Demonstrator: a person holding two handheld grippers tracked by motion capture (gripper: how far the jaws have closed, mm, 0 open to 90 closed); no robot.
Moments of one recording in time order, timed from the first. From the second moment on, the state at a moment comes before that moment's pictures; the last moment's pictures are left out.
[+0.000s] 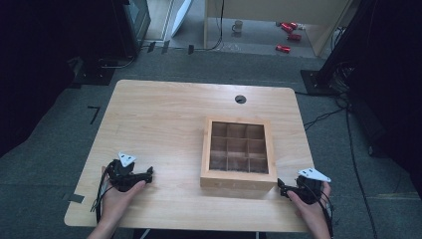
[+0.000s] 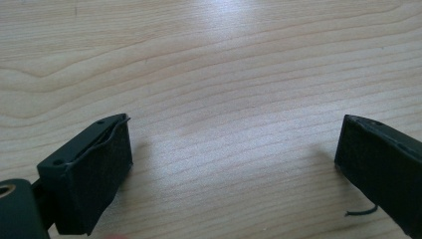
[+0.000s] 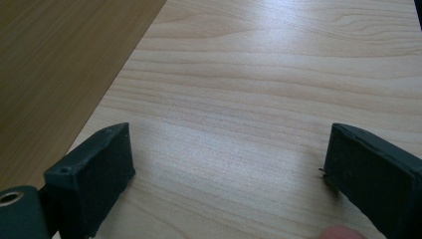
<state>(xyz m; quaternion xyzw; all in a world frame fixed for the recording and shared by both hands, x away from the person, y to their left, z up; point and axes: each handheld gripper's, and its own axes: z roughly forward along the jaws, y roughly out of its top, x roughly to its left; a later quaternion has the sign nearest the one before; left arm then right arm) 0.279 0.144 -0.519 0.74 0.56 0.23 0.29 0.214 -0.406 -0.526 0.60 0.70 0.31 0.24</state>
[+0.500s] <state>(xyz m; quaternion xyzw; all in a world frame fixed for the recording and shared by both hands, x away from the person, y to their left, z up) 0.265 0.108 -0.502 0.78 0.48 0.19 0.36 0.214 -0.406 -0.526 0.60 0.70 0.31 0.24</state>
